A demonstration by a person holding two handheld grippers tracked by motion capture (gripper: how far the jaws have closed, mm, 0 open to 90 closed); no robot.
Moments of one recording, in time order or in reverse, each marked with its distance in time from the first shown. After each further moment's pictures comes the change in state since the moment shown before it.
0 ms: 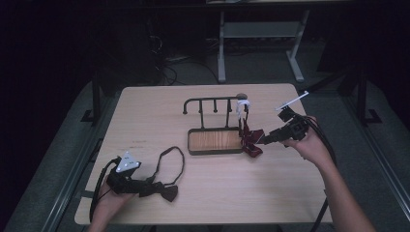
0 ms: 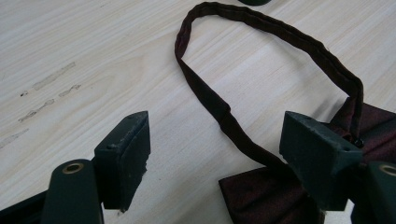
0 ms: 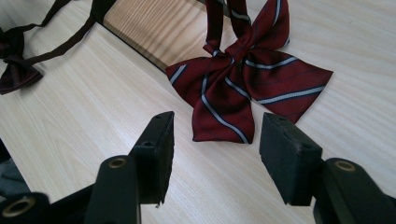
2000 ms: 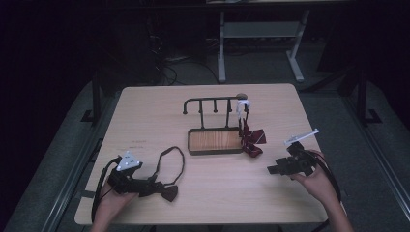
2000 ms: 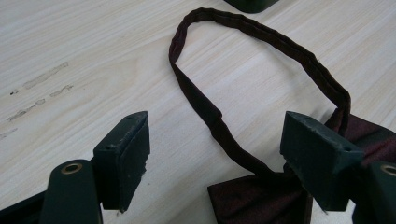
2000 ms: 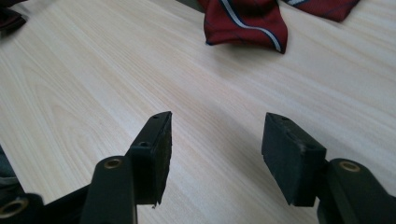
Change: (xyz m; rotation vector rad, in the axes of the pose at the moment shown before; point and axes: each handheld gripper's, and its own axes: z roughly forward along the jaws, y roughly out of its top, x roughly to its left) left arm -0.003 0.004 0.000 -0.006 -0.013 -0.044; right arm 0.005 -0.096 0.030 -0.060 0.011 0.013
